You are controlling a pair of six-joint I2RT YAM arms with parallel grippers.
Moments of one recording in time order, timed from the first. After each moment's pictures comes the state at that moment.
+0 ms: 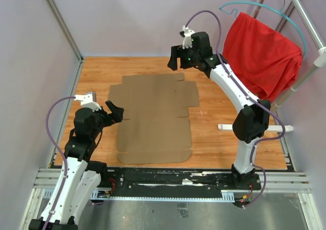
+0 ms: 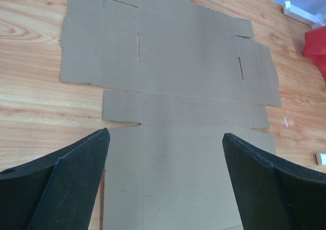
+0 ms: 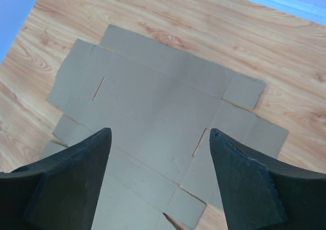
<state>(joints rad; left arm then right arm) -0.14 0.55 0.56 -0.35 0.01 -0.45 0.45 1.90 1.89 -0.49 -0.24 0.18</state>
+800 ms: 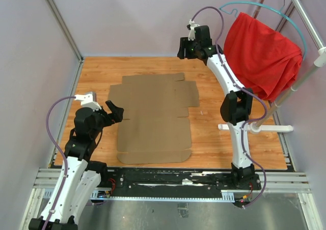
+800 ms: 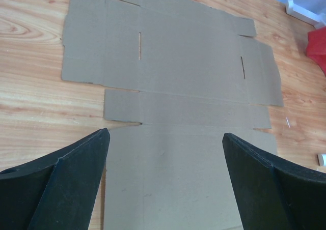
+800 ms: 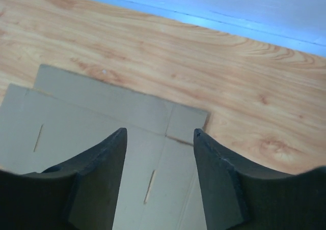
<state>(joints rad) -0.14 0.55 0.56 -0.35 0.00 -0.45 0.33 2.26 2.31 -0.58 -0.20 0.18</state>
